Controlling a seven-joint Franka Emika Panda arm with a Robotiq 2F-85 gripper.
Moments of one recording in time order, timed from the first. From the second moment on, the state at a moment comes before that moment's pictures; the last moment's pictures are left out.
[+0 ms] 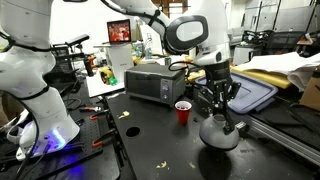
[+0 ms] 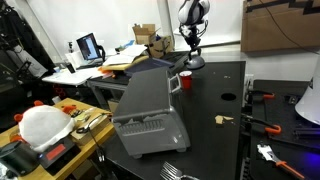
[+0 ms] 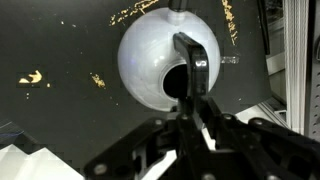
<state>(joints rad) -0.30 0.47 -0.31 -1.83 -0.07 2.47 1.51</state>
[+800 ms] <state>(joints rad) -0.36 0.64 -0.32 -1.62 0.02 2.45 1.39</state>
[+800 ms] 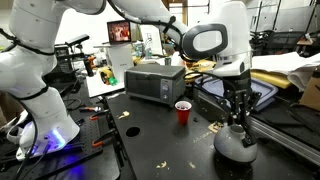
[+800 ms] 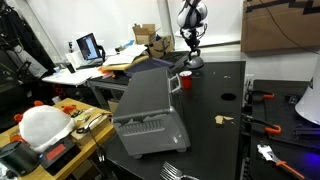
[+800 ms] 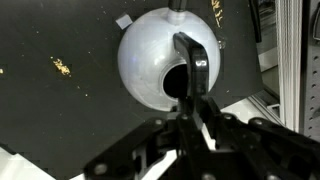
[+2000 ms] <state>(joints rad) -0.38 0.74 -0.32 -1.50 0.07 2.37 1.36</state>
